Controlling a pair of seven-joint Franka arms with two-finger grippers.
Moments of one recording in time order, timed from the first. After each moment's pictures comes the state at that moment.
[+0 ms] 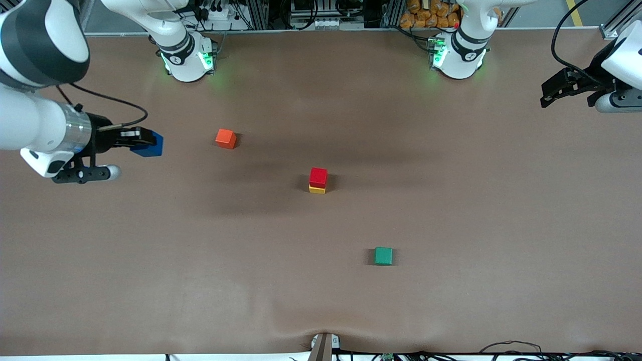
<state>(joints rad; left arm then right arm) 0.01 -0.12 -0.08 -1.65 0.03 1.48 -0.07 0.10 0.20 0.05 -1.46 0.22 1.36 0.16</state>
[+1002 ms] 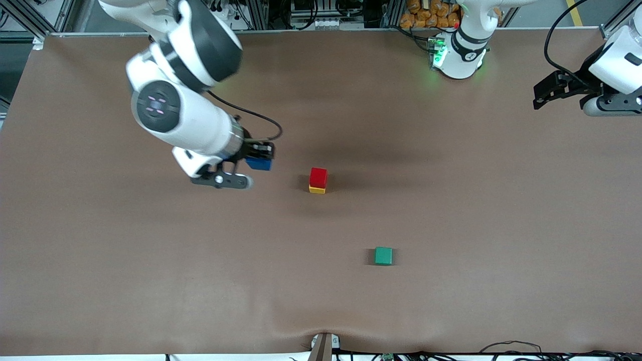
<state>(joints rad) 0.01 -0.11 -0.10 -1.65 0.03 1.48 -0.07 0.46 0.47 0.08 -1.27 0.23 1.64 0.65</state>
